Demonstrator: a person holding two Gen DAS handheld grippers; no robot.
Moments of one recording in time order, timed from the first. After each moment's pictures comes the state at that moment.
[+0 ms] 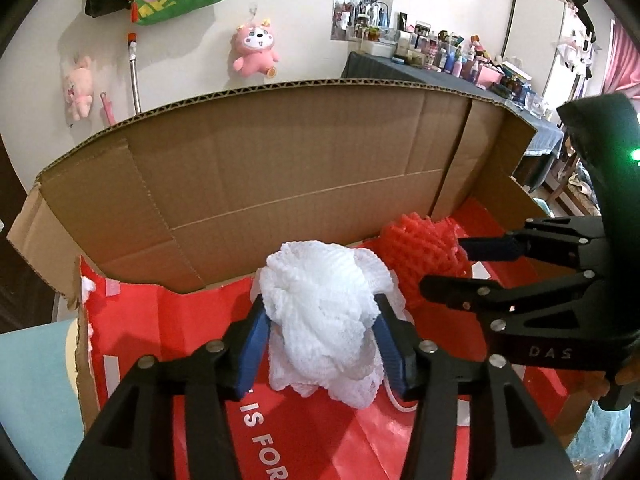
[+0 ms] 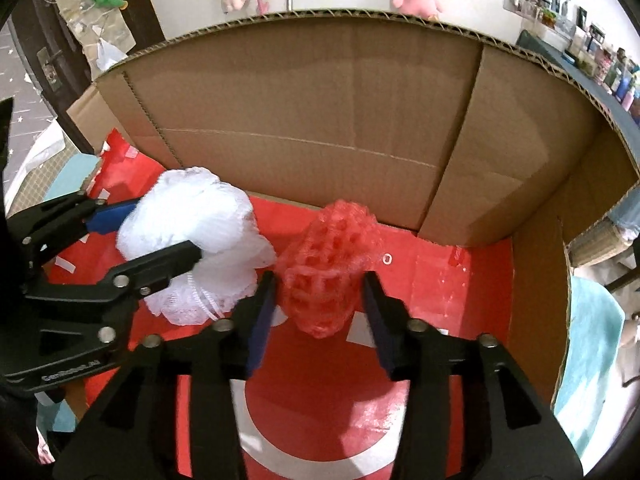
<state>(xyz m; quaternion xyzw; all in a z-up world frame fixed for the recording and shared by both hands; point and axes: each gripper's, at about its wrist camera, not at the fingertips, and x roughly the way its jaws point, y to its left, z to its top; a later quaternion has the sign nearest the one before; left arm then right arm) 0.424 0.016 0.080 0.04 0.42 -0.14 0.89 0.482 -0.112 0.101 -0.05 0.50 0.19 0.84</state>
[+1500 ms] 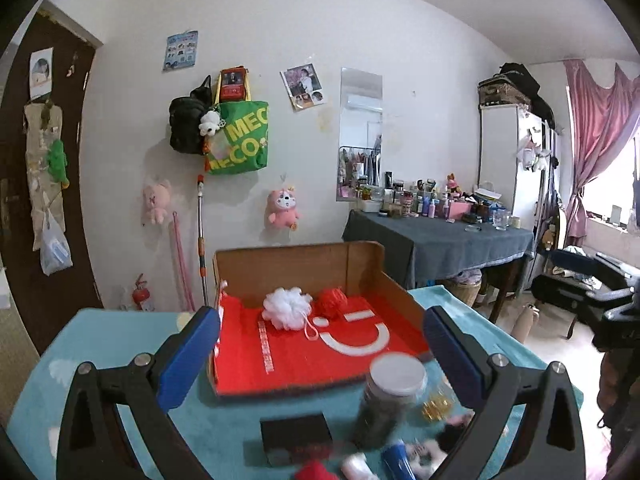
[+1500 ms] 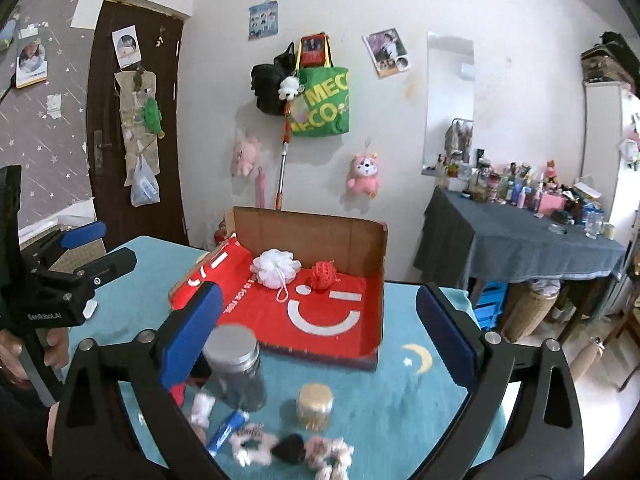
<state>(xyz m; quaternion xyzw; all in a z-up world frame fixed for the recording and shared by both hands) 0.064 0.022 0.193 0.00 0.13 -0.10 0.99 0.090 -0.196 0.255 -0.04 0.17 0.14 0.97</state>
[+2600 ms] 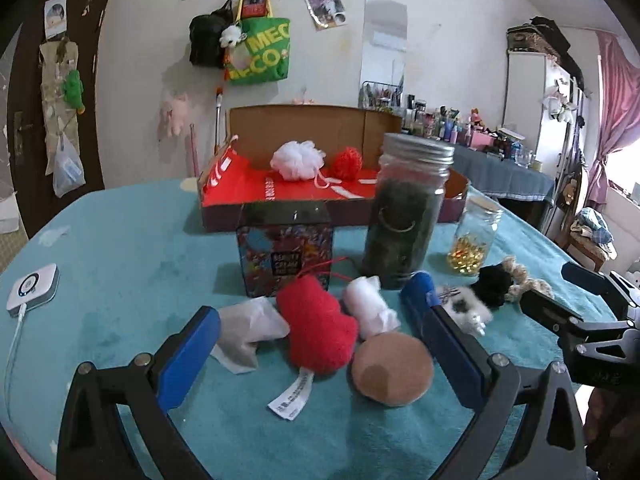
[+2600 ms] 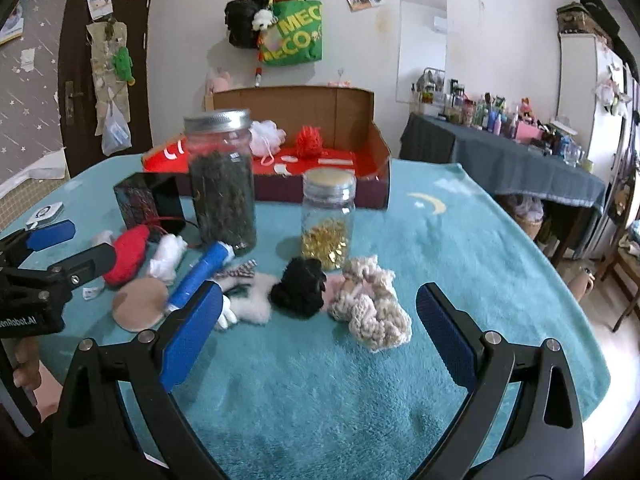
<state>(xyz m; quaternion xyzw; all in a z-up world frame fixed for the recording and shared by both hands) 0.030 0.011 0.036 -0.01 0.26 -0.06 0.96 0.043 -0.187 0.074 -0.03 0.26 0.08 0.96</state>
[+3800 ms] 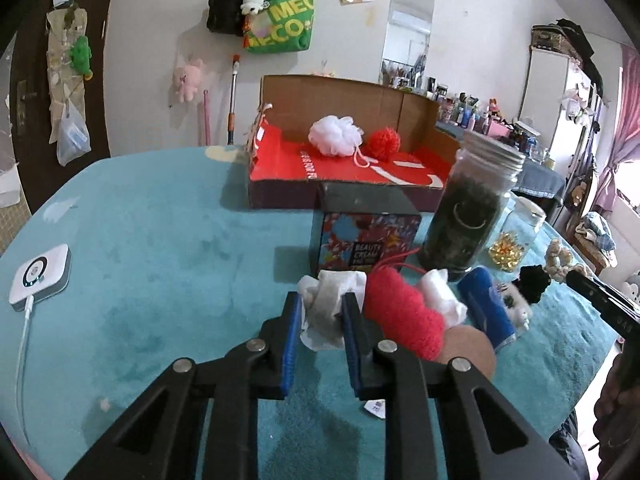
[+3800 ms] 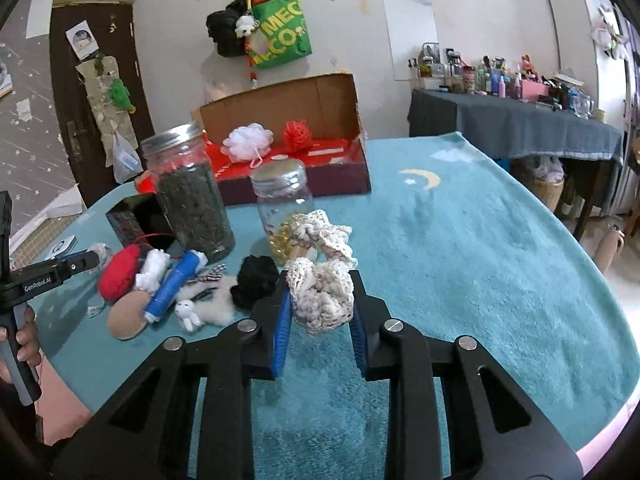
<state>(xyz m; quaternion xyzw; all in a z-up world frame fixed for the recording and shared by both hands) 0.049 0.070 0.037 -0.03 0.31 -0.06 0.95 0.056 -0.237 0.070 0.05 0.27 0.11 0.95</state>
